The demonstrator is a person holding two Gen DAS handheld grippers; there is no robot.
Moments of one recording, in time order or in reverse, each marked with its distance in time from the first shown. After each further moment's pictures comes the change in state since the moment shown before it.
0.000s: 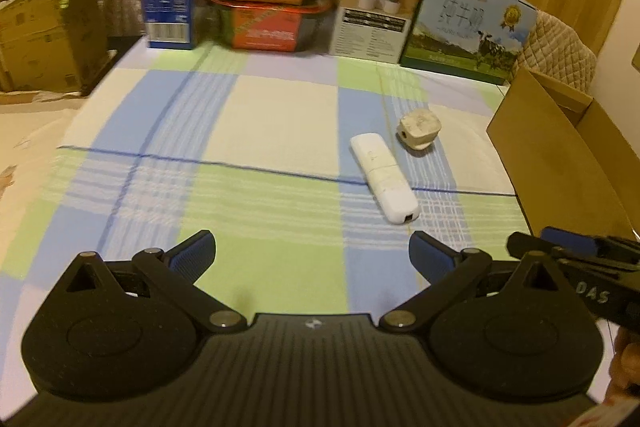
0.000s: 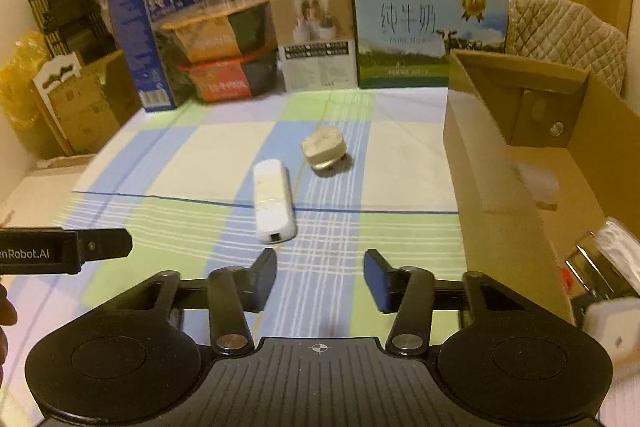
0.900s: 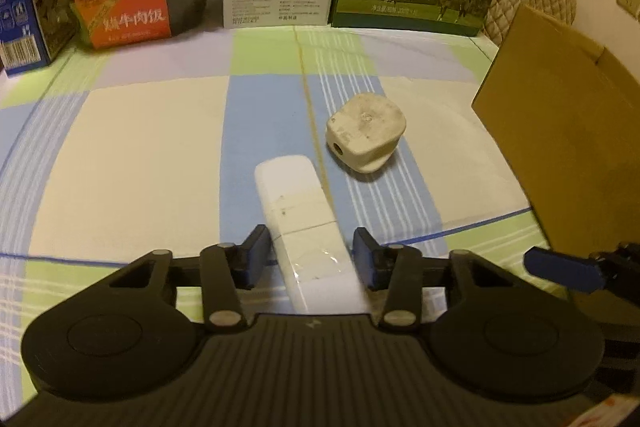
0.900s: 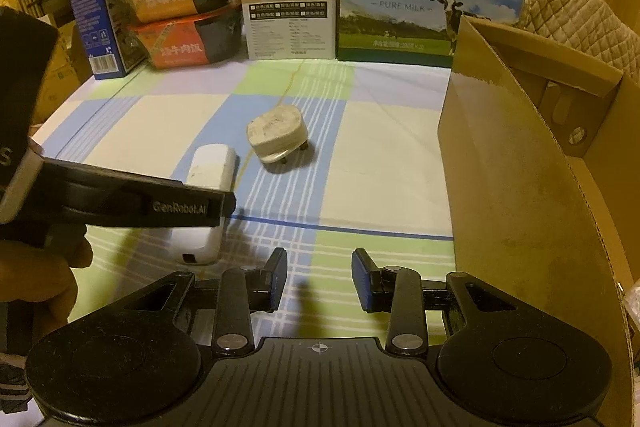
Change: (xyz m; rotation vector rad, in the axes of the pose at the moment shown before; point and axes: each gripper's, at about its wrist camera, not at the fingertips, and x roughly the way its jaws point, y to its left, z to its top) left arm 0.148 -0.066 0.042 0.169 0.085 -0.100; right arm 0.074 -0.027 0.020 -0.064 0.080 -0.069
